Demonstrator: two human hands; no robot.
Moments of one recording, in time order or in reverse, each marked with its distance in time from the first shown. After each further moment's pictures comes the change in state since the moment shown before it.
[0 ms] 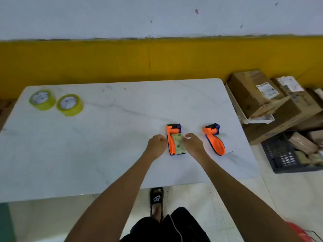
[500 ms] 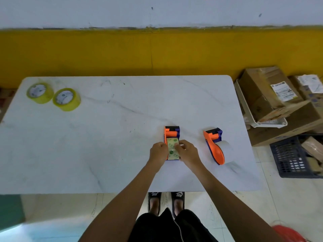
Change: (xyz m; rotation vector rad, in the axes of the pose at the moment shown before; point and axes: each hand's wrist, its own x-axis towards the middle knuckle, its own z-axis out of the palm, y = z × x) left_hand 0.019 0.014 0.045 -0.325 0.076 -0.229; right_hand 0.017 0.007 0.000 0.019 -0.124 -0.083
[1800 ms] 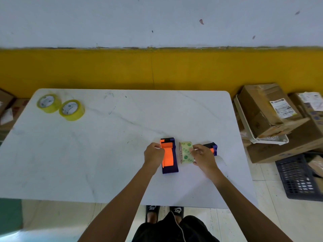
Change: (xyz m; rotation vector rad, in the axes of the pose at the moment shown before) left_hand 0.009 0.032 0.009 -0.075 0.188 0.034; right_hand 0.017 0.001 -0.086 0.147 0.032 -0.017
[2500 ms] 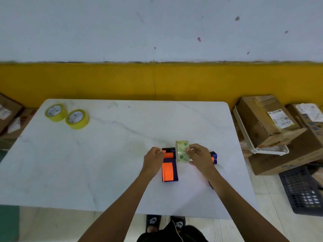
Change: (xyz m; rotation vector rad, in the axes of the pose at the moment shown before) left_hand -0.016 0.008 -0.016 0.093 -0.062 0.162; right_hand -0.009 -0.036 0.002 0.146 -0.048 -0.099
